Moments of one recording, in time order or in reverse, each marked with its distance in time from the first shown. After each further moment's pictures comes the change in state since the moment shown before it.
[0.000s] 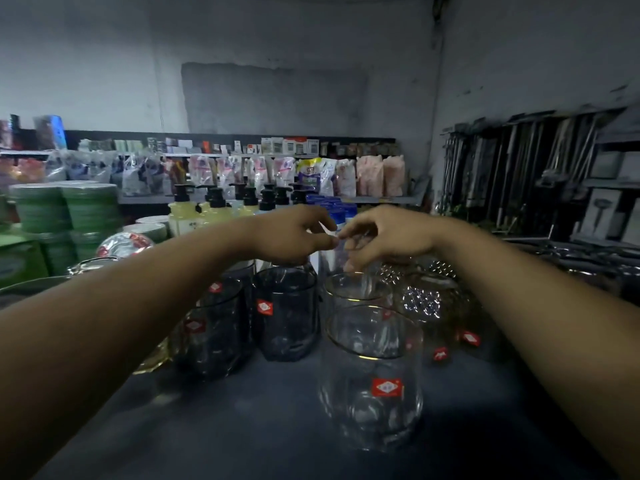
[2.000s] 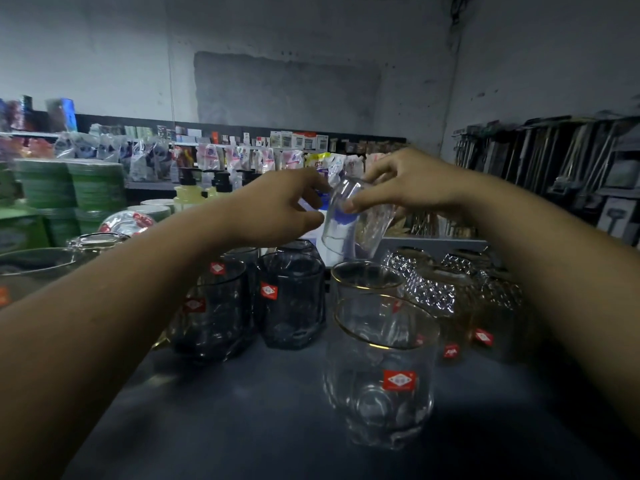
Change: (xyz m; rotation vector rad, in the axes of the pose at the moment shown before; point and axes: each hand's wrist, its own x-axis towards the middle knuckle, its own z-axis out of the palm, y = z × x) left_hand -0.030 -0.007 -0.007 0.005 0.268 0.050; right_hand -0.015 -0.039 -0.022 0.089 0.227 0.009
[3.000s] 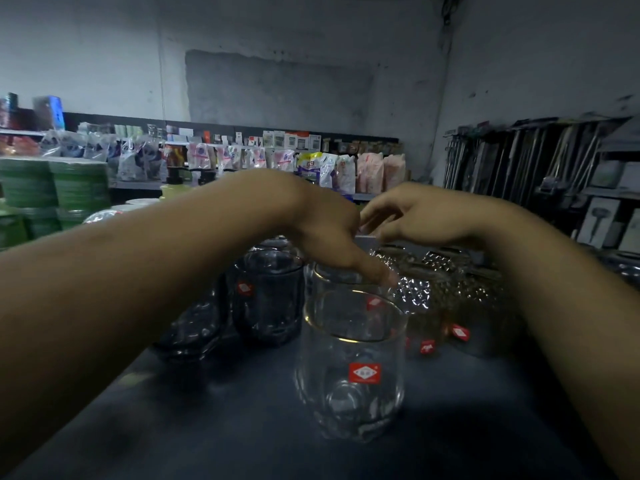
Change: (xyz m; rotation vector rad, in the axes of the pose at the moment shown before) left_hand 0.019 0.091 0.013 0.517 -0.575 -0.004; right_hand -0.023 0.034 -0.003 -0.180 -0.211 -0.026
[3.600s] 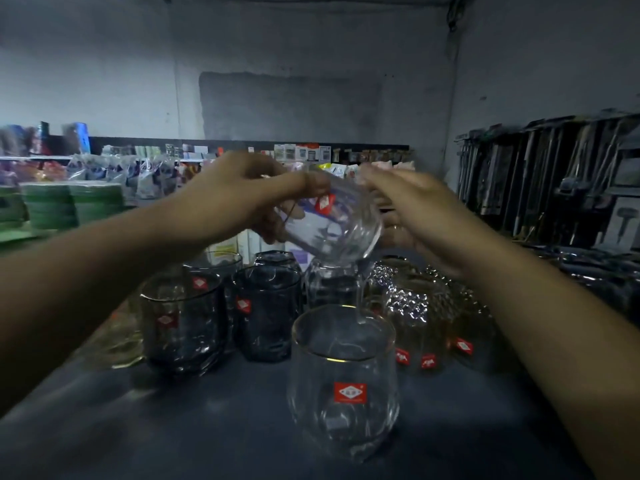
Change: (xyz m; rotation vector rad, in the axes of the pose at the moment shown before) left_hand -0.049 -0.057 0.019 -0.981 0.613 0.003; right_hand -0.023 -0.031 0.019 0.835 0.422 -0.015
